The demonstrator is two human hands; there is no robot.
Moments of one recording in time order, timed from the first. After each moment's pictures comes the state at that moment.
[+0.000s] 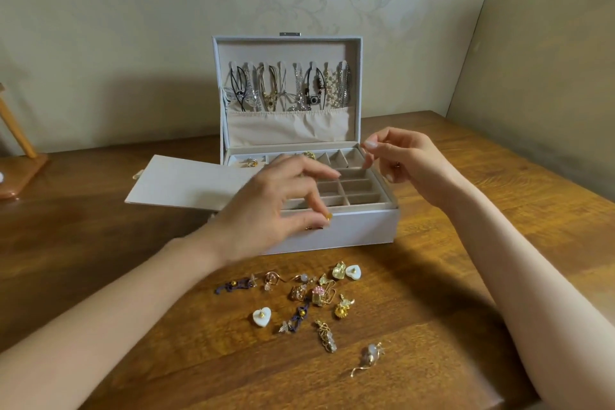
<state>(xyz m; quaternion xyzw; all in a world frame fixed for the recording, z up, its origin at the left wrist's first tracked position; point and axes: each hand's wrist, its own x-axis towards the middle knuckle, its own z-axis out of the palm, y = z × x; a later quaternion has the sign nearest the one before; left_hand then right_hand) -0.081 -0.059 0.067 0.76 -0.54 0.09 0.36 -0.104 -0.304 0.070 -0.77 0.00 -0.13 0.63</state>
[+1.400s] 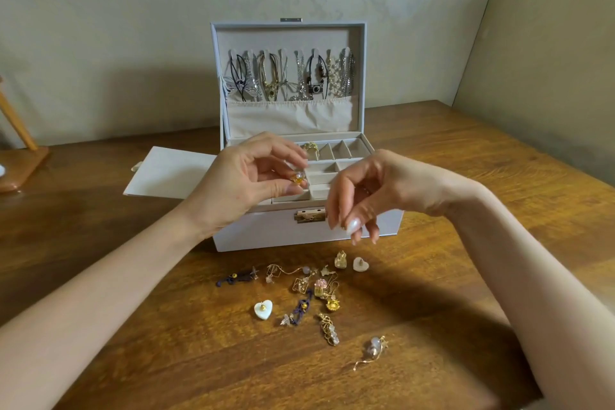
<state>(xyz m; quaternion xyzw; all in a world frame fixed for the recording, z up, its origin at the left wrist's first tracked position) -0.064 -0.048 0.070 0.68 -0.42 -0.06 0.59 -0.134 -0.260 0.090 -0.81 -0.22 0.18 0.52</state>
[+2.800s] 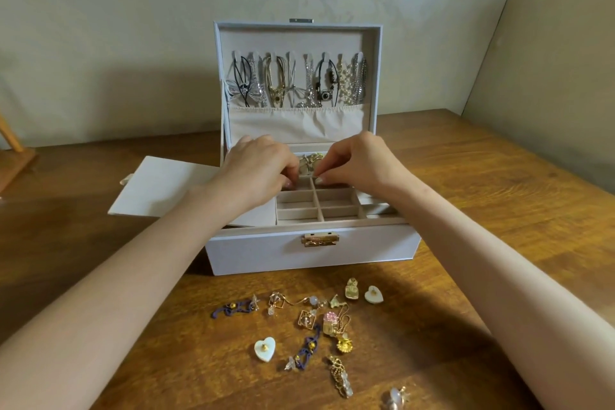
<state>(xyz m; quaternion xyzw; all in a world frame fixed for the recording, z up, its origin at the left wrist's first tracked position) -0.002 -0.079 0.073 0.91 -0.38 0.13 0.06 -0.054 -0.245 0.070 -0.93 0.00 -0.14 0.34</state>
